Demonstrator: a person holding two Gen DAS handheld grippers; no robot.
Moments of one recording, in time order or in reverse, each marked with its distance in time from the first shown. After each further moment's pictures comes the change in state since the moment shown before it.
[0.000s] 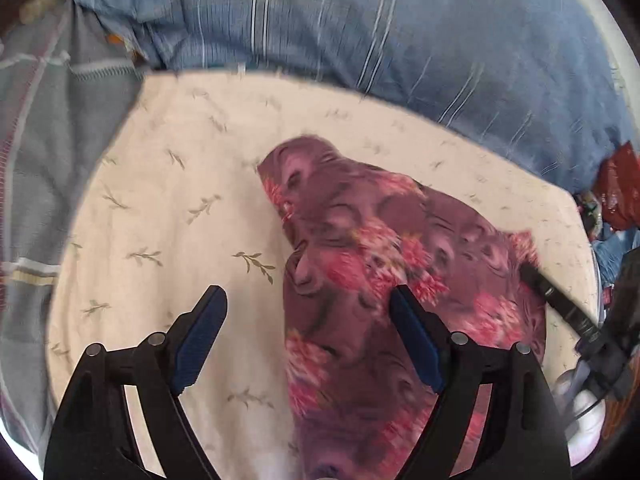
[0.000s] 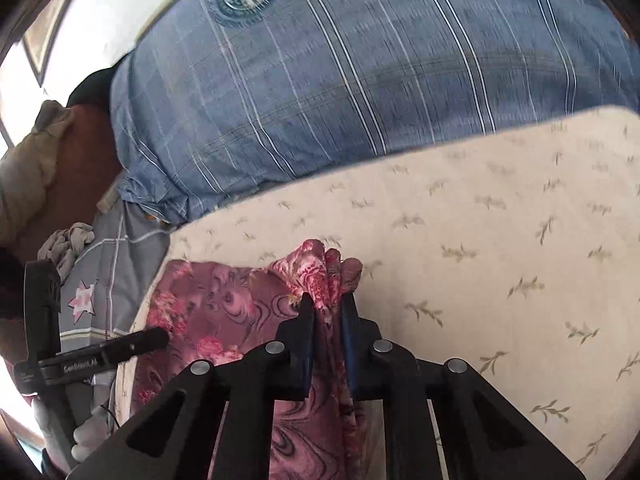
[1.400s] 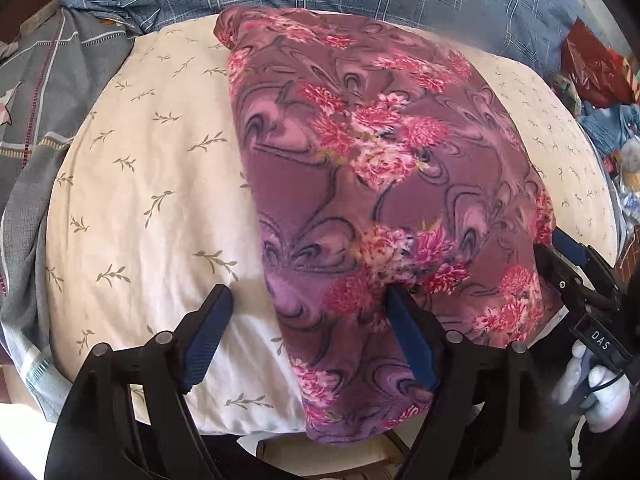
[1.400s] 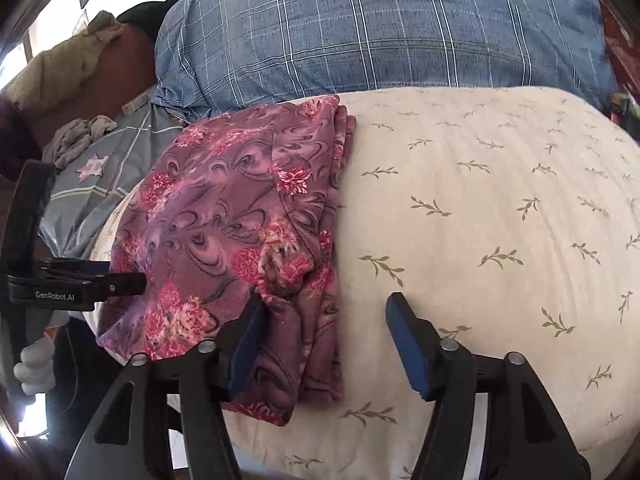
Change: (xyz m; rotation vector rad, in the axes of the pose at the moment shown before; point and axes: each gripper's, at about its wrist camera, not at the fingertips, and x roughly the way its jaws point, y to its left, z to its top) left arm -0.038 -0.032 -0.160 0.222 0.023 0.064; right arm -0.086 0.006 -0.153 -0.223 -0.026 -0.086
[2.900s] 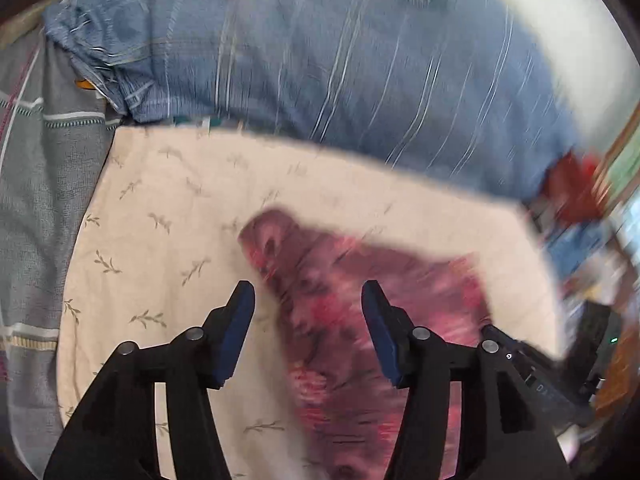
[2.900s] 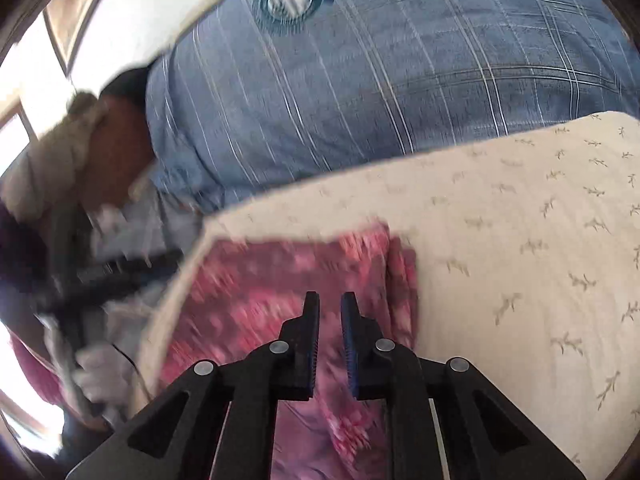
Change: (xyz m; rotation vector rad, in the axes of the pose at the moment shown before) left arm 0.011 0.076 0.159 -0.091 -0.166 -0.160; right arm 0.056 0.010 0.112 0.132 -0.017 0.114
